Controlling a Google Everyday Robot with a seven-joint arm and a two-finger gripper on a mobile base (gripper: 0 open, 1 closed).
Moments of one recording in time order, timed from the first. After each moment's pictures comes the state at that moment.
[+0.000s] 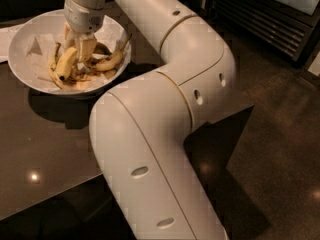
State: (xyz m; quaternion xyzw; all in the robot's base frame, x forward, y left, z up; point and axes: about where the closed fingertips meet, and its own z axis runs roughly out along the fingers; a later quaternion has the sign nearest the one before) arm 0.680 0.215 0.901 -0.91 0.37 0.09 0.20
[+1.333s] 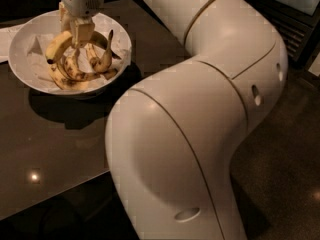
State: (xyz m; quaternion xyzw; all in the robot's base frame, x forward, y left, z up) arm 0.660 0.201 0.960 -0.89 0.39 0.03 0.25
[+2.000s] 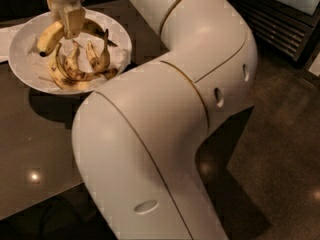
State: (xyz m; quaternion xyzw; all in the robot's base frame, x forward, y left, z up) arm 0.658 0.209 0.986 -0.91 0.37 0.00 0.21
